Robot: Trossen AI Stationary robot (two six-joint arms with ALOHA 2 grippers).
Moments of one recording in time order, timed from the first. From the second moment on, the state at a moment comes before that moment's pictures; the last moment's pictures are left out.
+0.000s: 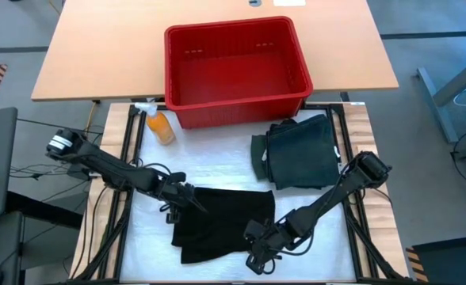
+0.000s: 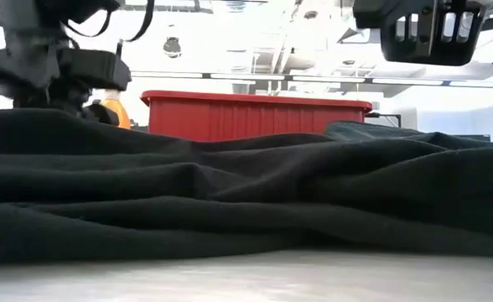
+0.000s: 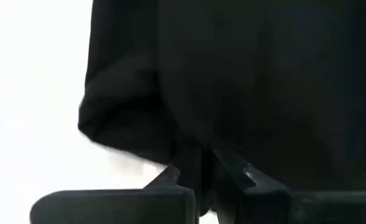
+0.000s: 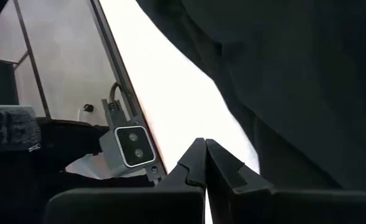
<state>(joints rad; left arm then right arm) -0.32 1.36 0.67 -0.46 -0.08 -0.34 0.61 1.88 1.42 -0.43 0.11 1.14</state>
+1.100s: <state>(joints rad) -0.08 1.10 0.69 -0.79 -0.10 -0.36 0.55 1.86 1.42 -0.53 0.12 1.09</state>
